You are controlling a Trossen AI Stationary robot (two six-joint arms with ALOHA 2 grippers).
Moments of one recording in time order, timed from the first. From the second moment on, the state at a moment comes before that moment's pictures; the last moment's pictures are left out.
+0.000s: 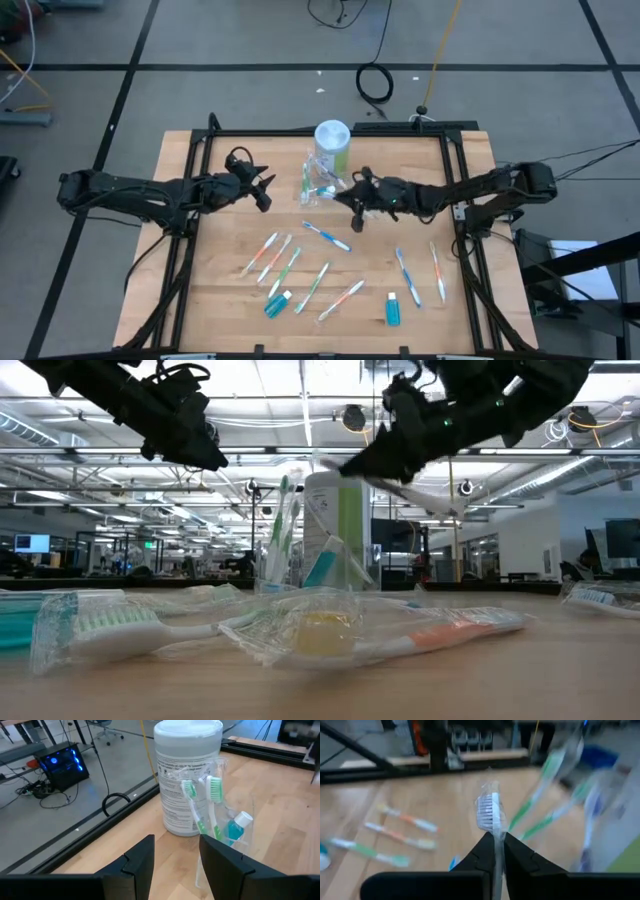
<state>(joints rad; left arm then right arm) 0.04 0.95 0.57 -0.06 -0.62 -0.21 -0.06 1.45 0.66 0.56 0.13 0.02</state>
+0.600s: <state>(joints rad) 0.04 0.95 0.57 -0.06 -0.60 -0.22 -0.20 1.59 0.67 1.21 0.13 -0.18</state>
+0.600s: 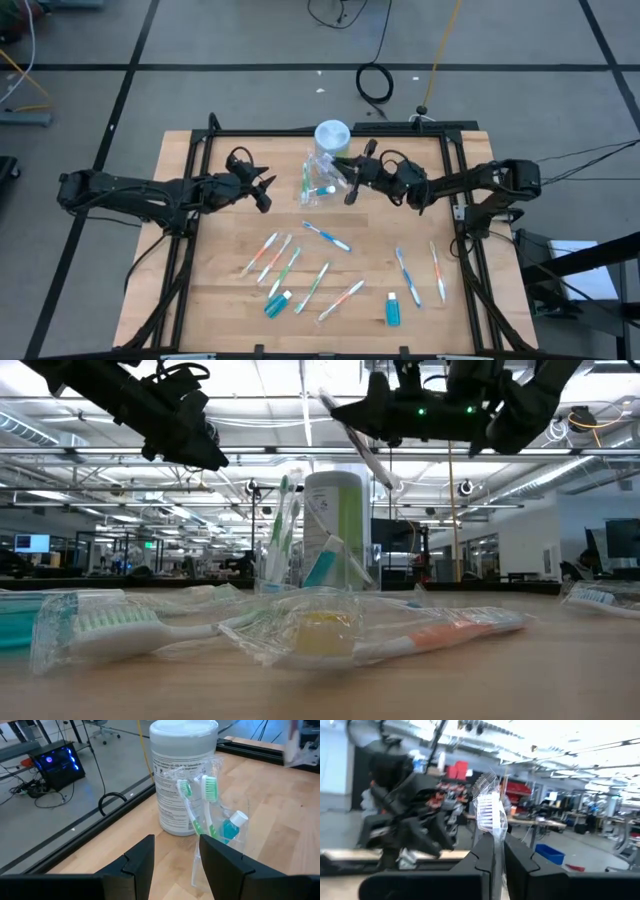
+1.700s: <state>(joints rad) 0.05 0.95 0.57 -0.06 -0.60 -0.20 -0.29 1.98 0.76 1.49 0.14 -0.20</state>
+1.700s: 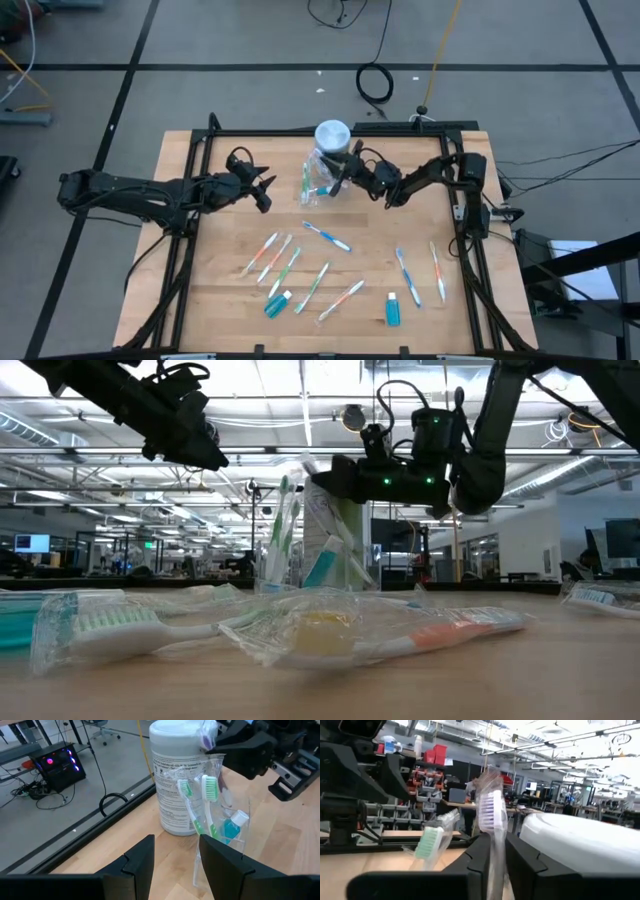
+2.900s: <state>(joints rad) 0.02 0.95 0.57 -0.14 -0.57 -0.32 -0.04 1.75 0.67 1.06 0.75 -0.18</state>
